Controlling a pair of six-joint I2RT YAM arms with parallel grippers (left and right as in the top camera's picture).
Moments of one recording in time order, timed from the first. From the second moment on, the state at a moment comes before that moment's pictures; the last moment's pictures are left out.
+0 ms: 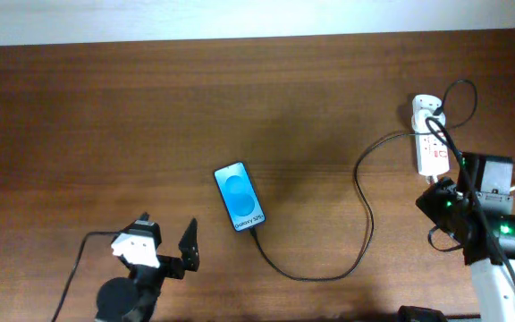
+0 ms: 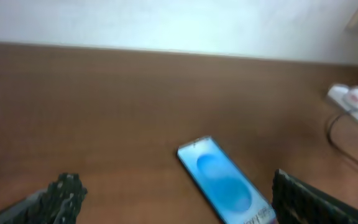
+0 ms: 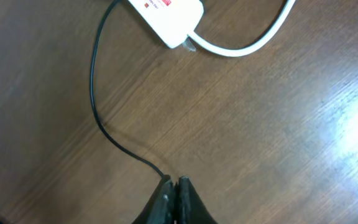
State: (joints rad) left arm -0.30 0.01 0.21 -0.43 -0.05 -0.19; right arm -0.18 1.00 0.95 -1.03 0.08 0.67
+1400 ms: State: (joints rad) left arm -0.30 0.02 0.08 -0.23 -0.17 -0.19; right arm -0.43 1.80 0.95 0.01 -0.14 0.34
